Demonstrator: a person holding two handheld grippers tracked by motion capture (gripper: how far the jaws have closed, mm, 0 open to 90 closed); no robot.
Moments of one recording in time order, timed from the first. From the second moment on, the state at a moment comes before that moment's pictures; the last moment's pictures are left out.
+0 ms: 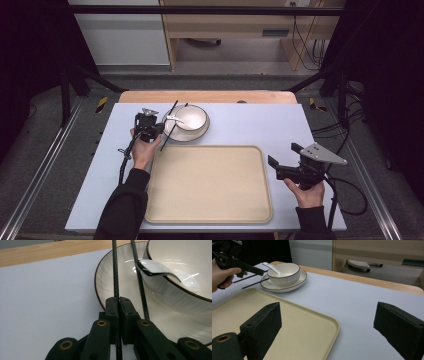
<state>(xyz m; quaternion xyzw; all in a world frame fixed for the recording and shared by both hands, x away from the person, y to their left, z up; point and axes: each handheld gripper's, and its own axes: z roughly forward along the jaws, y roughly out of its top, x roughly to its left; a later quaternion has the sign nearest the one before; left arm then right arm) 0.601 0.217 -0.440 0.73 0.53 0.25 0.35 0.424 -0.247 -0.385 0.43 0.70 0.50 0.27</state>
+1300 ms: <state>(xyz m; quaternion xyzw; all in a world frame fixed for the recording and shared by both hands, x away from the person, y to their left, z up) 0.454 0.246 -0.408 0.65 0.58 0.28 0.41 0.416 -0.249 -0.380 0.43 0.69 0.51 0.28</state>
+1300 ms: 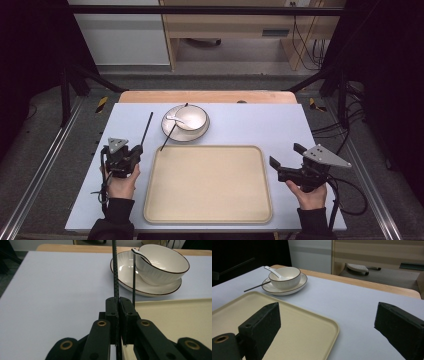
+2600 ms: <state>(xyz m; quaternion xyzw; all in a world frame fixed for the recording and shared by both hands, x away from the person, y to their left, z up) 0.381 0.189 -0.475 0.65 0.59 0.27 0.40 0.415 -0.241 -0.382 0.43 0.70 0.51 0.28</state>
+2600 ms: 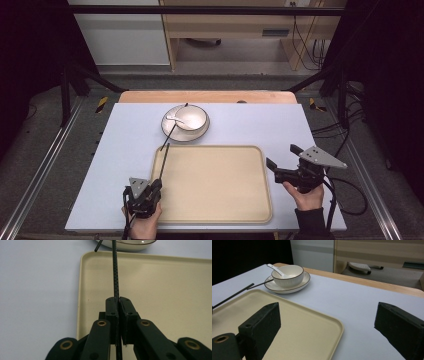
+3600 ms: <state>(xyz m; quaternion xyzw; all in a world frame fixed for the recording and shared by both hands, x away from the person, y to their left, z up) 0.393 0.186 -0.471 0.67 0.60 0.26 0.36 0.416 -0.240 -0.383 0.43 0.70 0.50 0.28</state>
